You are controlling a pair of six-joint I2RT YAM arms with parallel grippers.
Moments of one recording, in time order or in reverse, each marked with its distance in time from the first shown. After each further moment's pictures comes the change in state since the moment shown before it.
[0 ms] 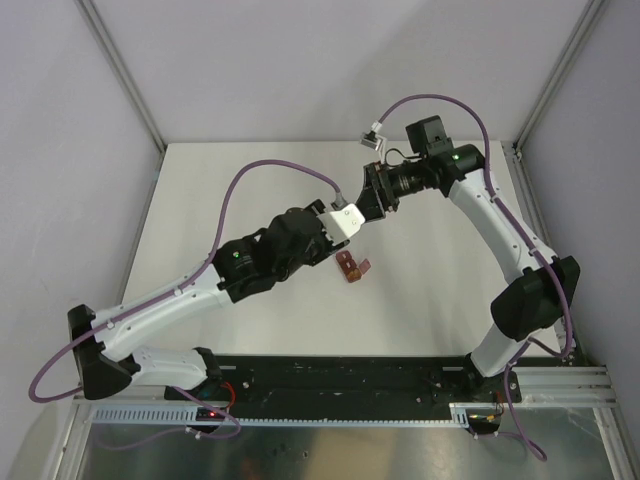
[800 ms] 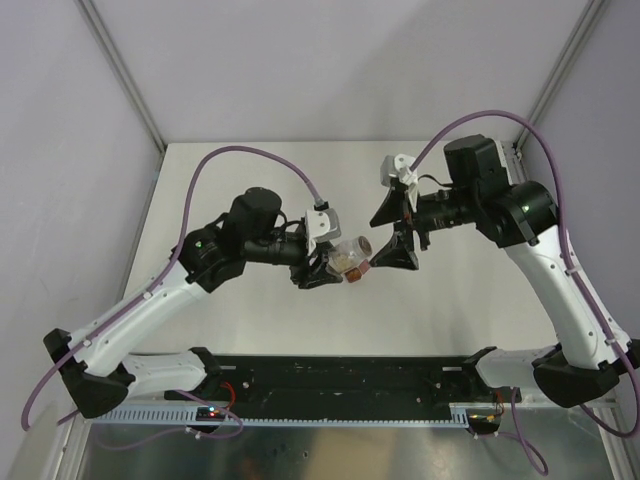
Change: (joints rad) left arm 0.186 -0.093 0.042 -0.135 0.912 -0.097; right arm 0.131 -0.393 -0.008 -0.145 0.192 -0.447
